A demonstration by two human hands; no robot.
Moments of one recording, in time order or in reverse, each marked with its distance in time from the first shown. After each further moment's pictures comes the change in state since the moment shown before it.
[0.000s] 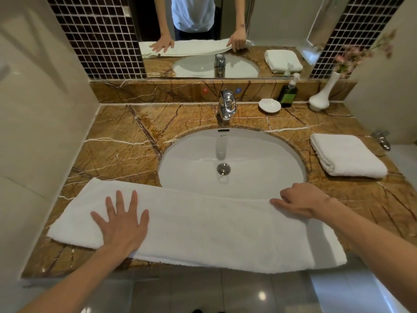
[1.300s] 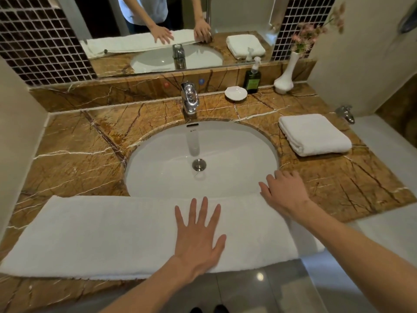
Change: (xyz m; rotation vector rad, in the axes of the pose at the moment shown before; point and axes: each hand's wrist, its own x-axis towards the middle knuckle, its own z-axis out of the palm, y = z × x) left_hand -0.076 0.179 0.017 0.063 -0.027 0.763; right_hand -0.021 -0.009 0.037 -0.074 0.249 0.389
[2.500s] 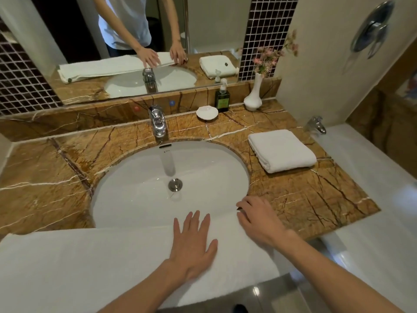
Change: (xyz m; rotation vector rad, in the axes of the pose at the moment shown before) left_hand 0.060 0.049 -0.021 -0.155 -0.106 0.031; right_hand -0.023 0.024 0.017 0.529 0.038 -0.097
